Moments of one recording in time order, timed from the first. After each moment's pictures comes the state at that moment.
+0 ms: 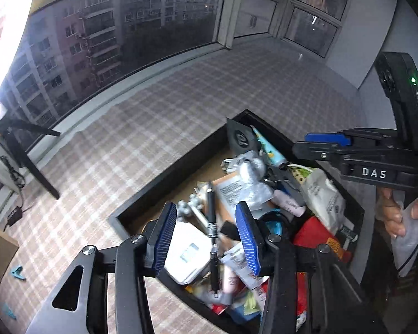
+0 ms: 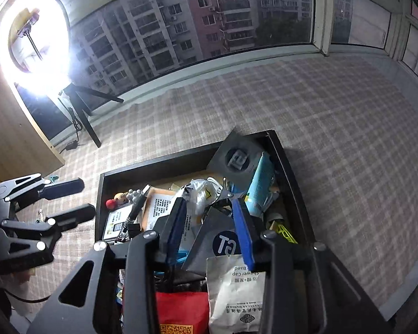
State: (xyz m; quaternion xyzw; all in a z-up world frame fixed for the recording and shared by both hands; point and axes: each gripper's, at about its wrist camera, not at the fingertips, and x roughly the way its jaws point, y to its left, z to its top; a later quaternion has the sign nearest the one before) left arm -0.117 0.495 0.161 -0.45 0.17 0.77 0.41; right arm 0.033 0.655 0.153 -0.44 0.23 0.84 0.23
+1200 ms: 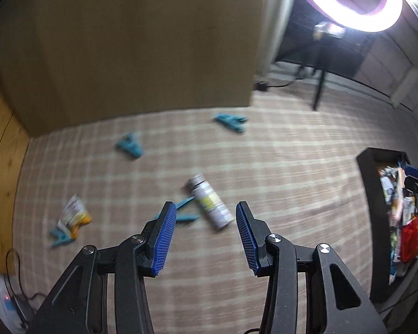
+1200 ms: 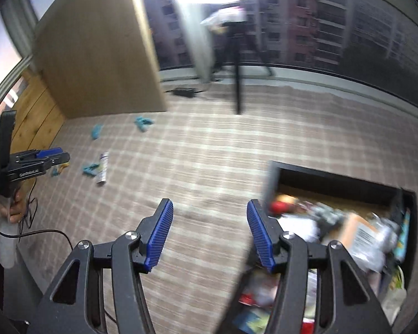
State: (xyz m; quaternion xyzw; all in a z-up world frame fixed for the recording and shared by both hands) left arm -0.140 0.092 0.119 -0.53 0.01 0.84 0.06; right arm -0.114 0.445 0.150 -0.48 0.10 0.87 -0.01
